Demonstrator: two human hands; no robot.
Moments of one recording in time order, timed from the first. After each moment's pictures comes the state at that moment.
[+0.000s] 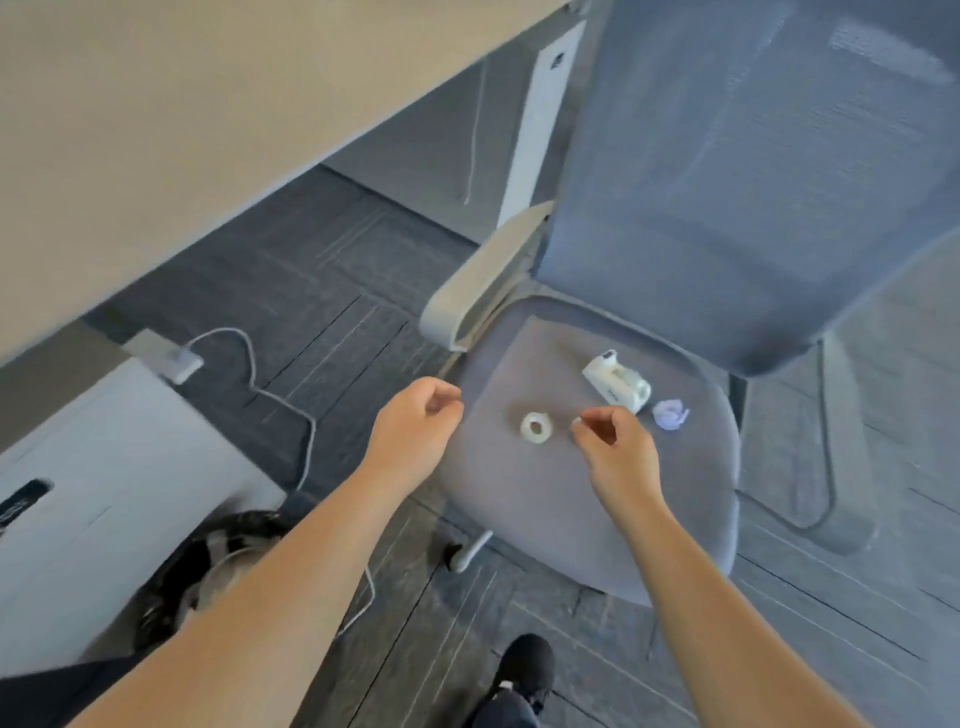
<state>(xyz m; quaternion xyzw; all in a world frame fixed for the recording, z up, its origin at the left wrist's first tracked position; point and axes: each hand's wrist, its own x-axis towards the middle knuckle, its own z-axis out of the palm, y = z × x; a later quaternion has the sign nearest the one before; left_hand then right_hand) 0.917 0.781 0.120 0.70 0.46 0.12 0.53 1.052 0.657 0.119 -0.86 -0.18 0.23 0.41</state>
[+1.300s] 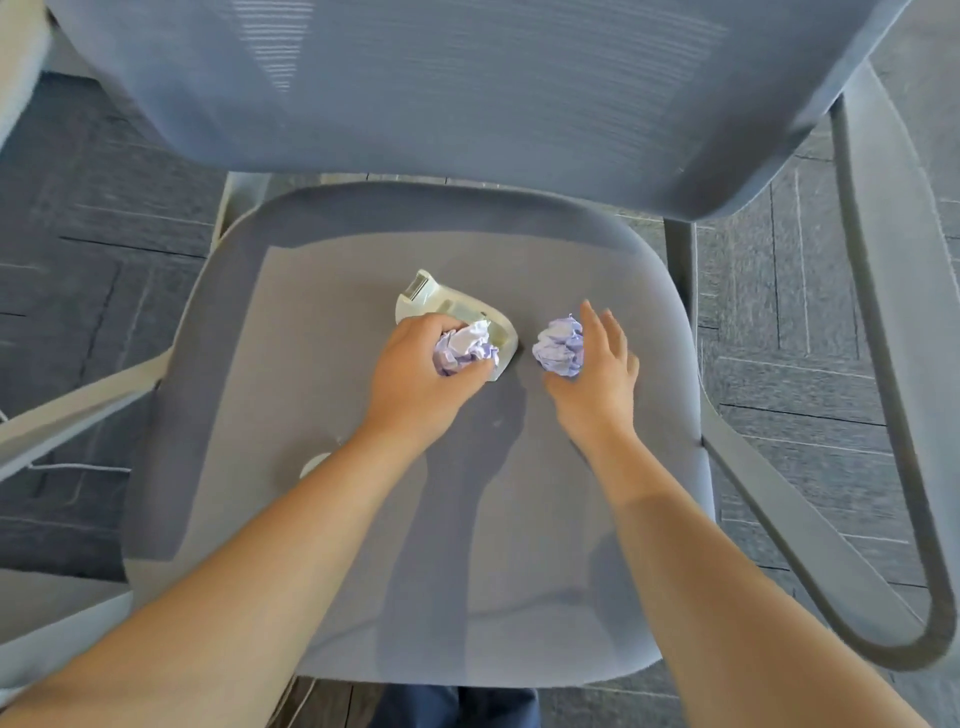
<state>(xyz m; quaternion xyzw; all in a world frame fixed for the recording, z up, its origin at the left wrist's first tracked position) 1.244 0.756 -0.083 0.80 0.33 0.01 0.49 1.324 0.628 -0.109 -0.92 -0.06 0.22 0.32</state>
